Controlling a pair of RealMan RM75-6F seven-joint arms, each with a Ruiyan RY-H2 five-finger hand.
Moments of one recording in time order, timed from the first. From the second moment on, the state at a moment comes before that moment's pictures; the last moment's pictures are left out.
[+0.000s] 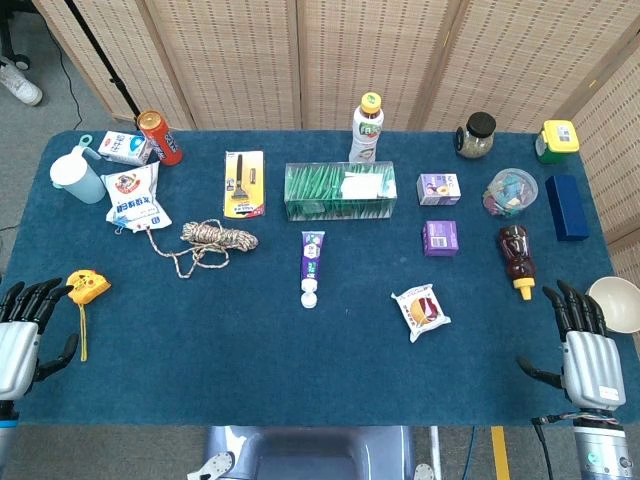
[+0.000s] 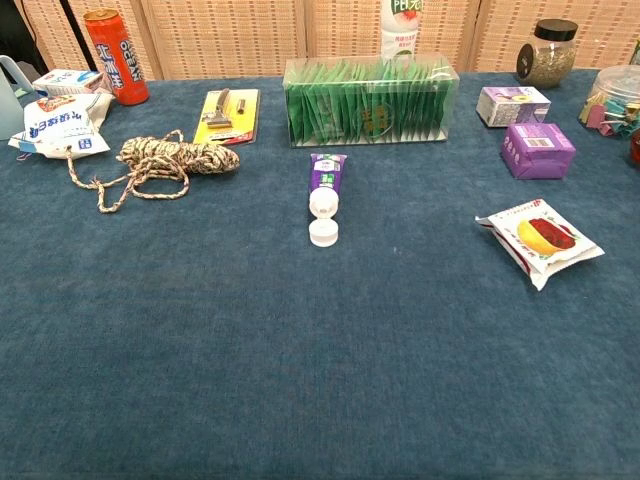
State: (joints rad) left arm -0.06 -1.05 -0.04 -1.88 1.50 1.51 0.14; right arm 0.04 -1.12 0.10 -1.90 -1.42 1.52 -0.14
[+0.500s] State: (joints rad) left arm -0.06 -1.05 -0.04 -1.87 1.50 1.52 0.13; right arm 0.04 -1.12 0.10 -1.90 -1.43 1.53 -0.15
